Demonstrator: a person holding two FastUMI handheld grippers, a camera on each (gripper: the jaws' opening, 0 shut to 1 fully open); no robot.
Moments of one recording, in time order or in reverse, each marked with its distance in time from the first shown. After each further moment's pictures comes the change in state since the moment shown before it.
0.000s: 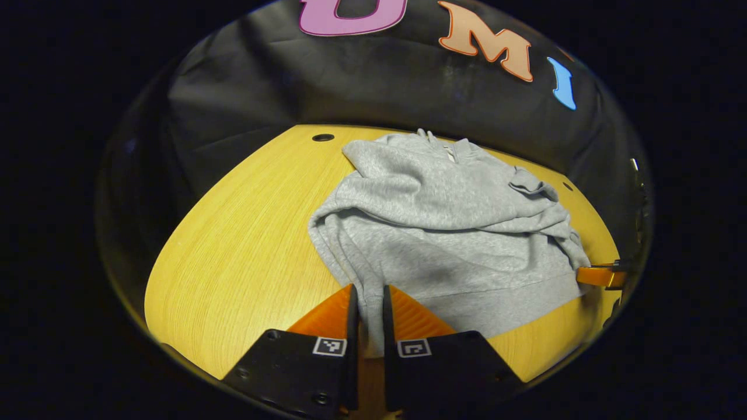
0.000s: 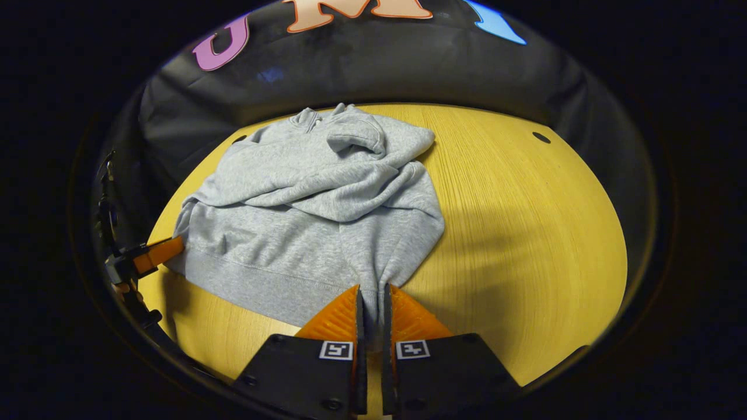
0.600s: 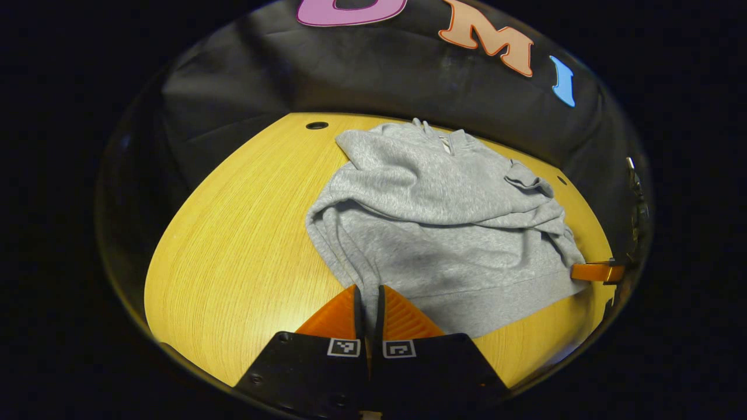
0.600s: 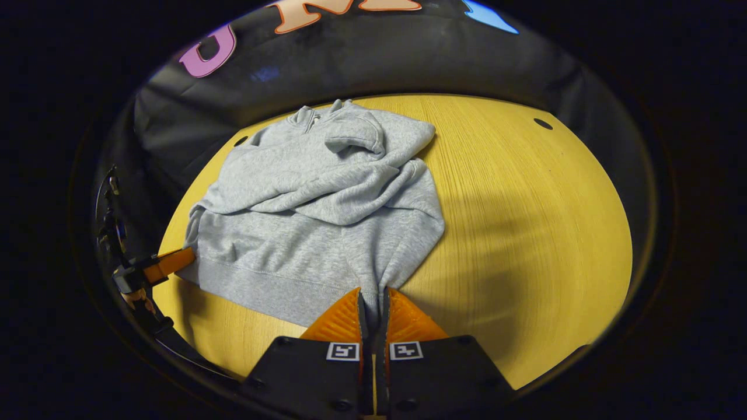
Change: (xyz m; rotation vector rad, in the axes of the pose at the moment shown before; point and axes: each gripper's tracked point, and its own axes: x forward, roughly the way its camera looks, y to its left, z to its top) left arm -0.004 -0.002 -0.004 -0.020 0.090 -0.031; right arm -0.008 0.002 0.006 0.042 0.070 0.048
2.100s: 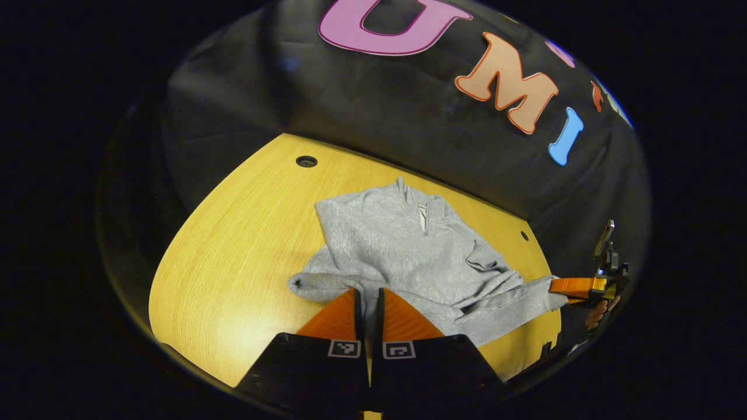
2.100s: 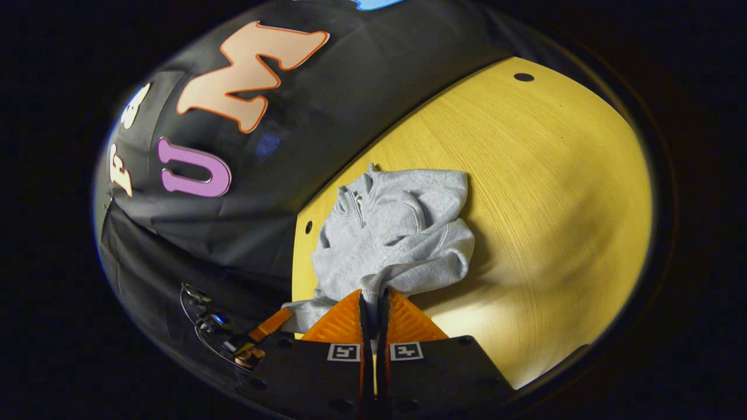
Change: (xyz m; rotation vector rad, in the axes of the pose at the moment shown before) left arm -0.015 -0.011 0.158 -0.175 -0.083 -0.177; right arm -0.059 0.040 0.164 0.608 -0.016 0.398
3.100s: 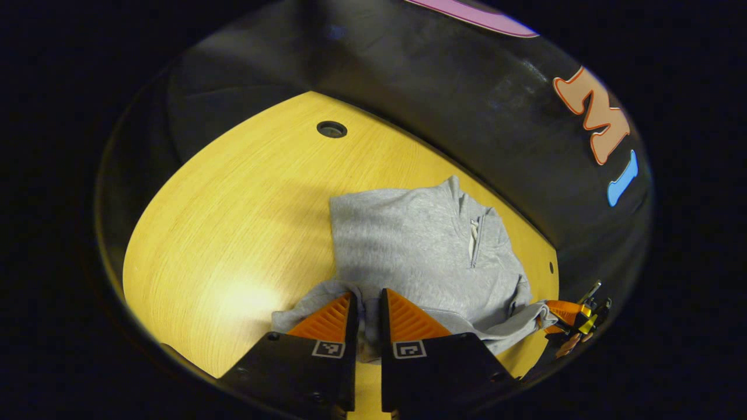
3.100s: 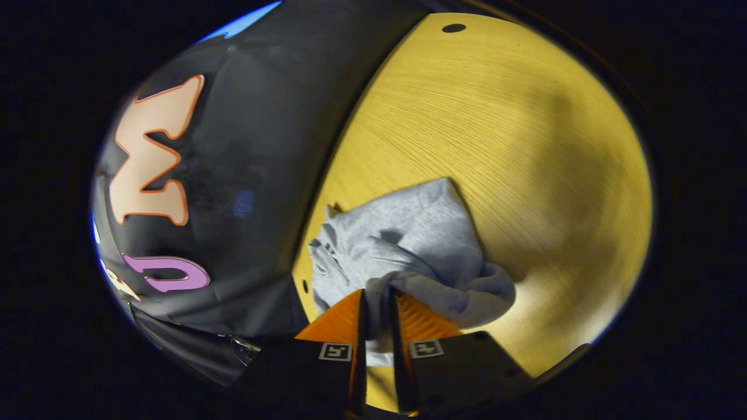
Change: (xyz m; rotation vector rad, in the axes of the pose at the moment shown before) left arm 0.109 0.047 0.025 -0.151 0.094 0.140; right arm 0.107 -0.028 0.070 0.358 -0.073 0.007
